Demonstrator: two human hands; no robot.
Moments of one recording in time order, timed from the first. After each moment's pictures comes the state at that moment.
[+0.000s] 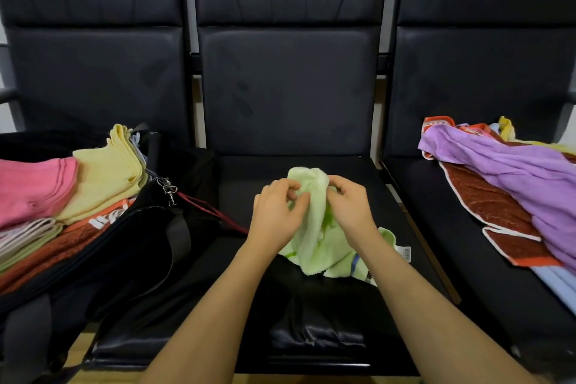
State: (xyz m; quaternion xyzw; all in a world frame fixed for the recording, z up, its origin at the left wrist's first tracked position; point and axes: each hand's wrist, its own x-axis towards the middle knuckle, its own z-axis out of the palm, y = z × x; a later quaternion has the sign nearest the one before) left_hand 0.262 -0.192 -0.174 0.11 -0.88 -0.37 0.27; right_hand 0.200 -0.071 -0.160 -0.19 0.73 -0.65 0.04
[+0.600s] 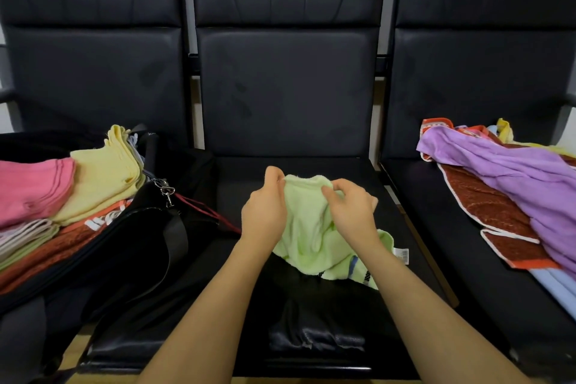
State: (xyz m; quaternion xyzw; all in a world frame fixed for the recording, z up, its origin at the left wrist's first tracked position) left_hand 0.260 -0.196 -0.161 0.19 -0.88 -0.35 0.27; right_hand 0.190 -0.066 -0.171 -0.18 0.87 -0.45 -0.11
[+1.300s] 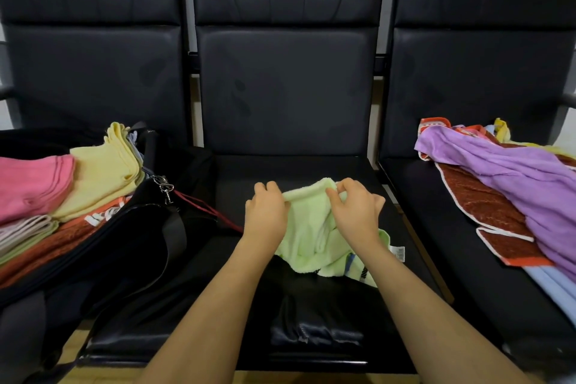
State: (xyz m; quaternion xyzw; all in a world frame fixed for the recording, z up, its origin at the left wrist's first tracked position) left_hand 0.255 -0.190 -0.167 0.24 -0.94 -0.18 0.16; right_hand 0.185 -0.058 -0.184 -0.17 0.89 -0.39 -0.18
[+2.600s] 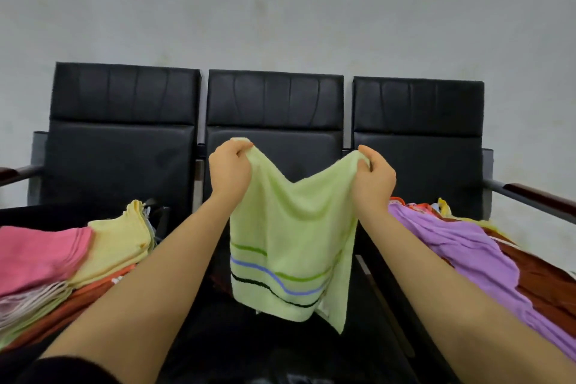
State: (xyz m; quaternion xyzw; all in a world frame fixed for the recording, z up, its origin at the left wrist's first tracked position) left_hand 0.290 -0.221 0.027 0.13 -0.76 -0.39 0.50; right_hand 0.219 -0.020 0.013 -0.12 0.66 -0.69 -0.28
